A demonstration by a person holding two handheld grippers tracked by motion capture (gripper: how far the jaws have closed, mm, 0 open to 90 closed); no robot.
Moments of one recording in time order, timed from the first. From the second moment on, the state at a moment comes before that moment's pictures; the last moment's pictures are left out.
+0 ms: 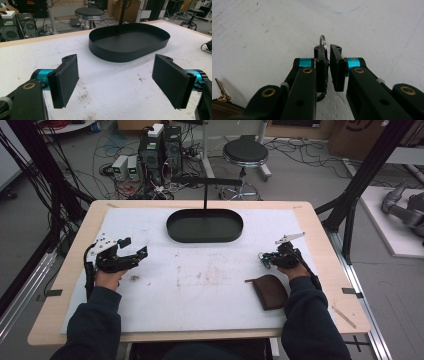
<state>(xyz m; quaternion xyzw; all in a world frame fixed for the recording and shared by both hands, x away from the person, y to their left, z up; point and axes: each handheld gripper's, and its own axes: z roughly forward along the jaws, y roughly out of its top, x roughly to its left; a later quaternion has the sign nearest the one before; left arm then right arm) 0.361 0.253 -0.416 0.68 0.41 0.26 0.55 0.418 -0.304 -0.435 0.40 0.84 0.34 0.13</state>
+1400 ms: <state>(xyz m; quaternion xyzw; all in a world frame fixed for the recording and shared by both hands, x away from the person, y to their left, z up) 0.361 0.254 -0.419 0.69 0.41 0.25 0.55 0.460 -0.239 -0.335 0.33 0.82 0.43 0.20</state>
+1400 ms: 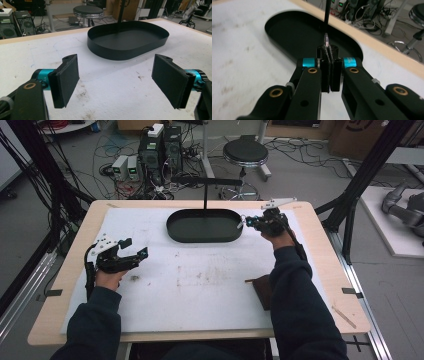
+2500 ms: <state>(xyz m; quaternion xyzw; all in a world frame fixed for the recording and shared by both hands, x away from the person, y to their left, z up) 0.358 0.261 -0.420 0.68 0.42 0.25 0.55 0.553 -0.213 -0.328 0.39 0.75 0.48 0.22</state>
